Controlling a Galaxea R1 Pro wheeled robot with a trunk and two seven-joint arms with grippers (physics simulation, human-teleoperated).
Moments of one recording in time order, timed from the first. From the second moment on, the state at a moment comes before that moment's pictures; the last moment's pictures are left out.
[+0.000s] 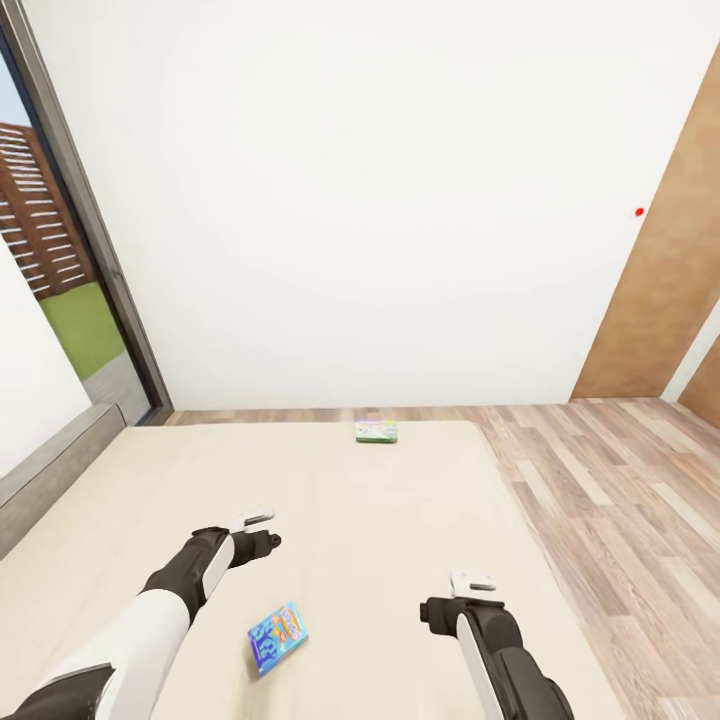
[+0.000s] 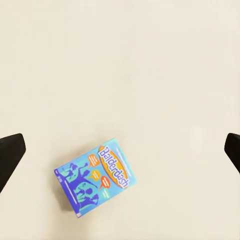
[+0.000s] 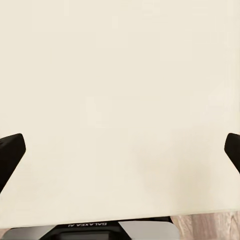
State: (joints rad) left arm -0.77 -0.02 0.22 -0.42 -0.01 0.47 -0.07; right arm -0.28 0.17 0.00 -1.14 -0.03 0.77 -0.17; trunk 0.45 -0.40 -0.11
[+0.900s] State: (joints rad) left arm -0.77 -0.02 0.22 -0.42 -0.01 0.46 -0.07; right arm -0.46 0.17 0.00 -1.14 -0.12 0.95 -0.16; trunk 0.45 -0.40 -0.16
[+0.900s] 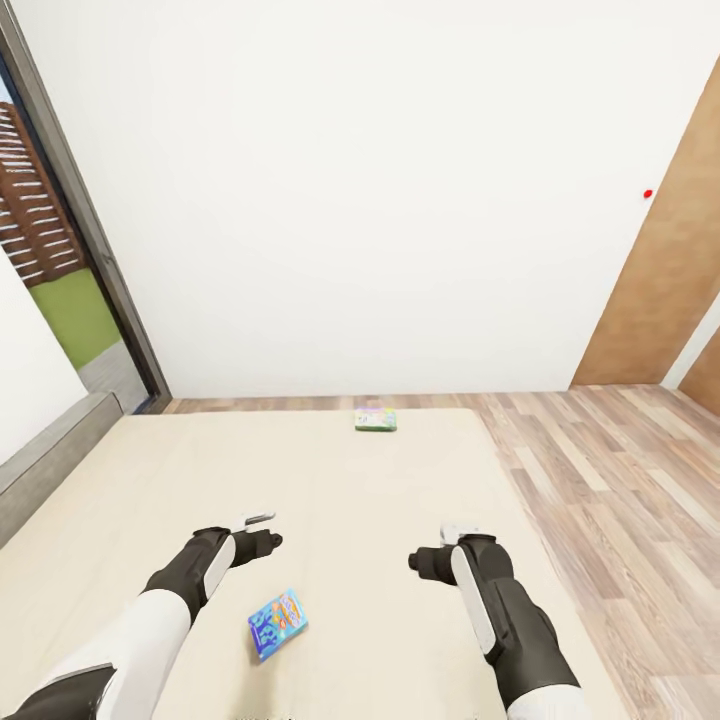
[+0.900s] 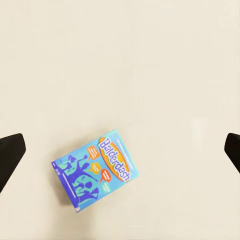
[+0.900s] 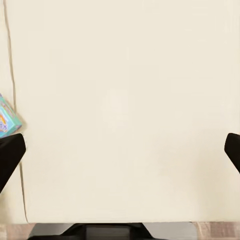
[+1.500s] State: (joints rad) left arm -0.77 -0.02 0.22 -0.42 0.00 0.46 -0.07; right arm -0.48 0.17 0.00 -1.21 -0.13 1.01 -0.16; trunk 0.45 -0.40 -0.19
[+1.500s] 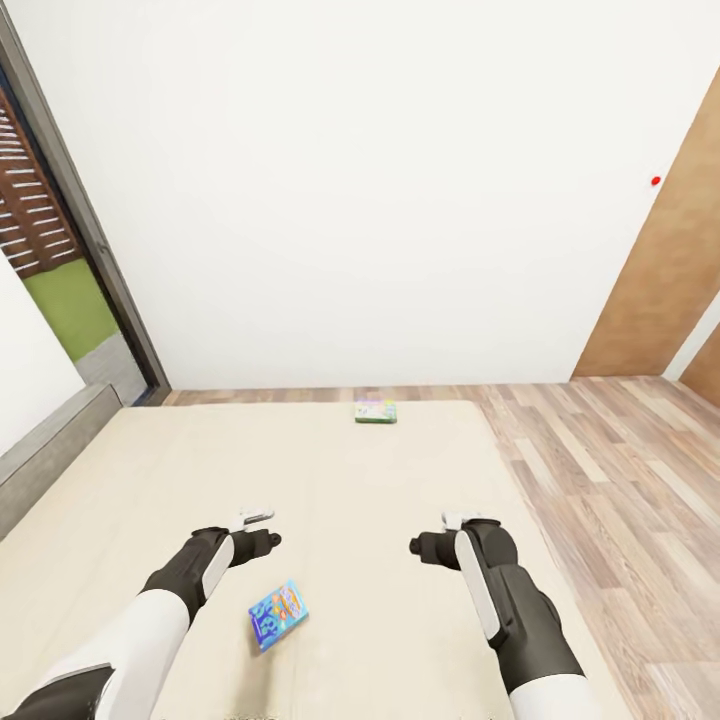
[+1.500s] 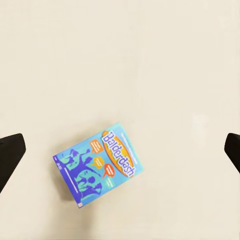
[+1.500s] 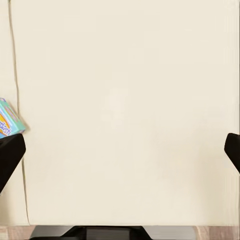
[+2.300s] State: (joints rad) left arm -0.77 -0.02 0.23 -0.42 0.00 0.45 -0.07; right arm -0.48 0.16 0.01 -1.22 -0.13 0.98 -0.16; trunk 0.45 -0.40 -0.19
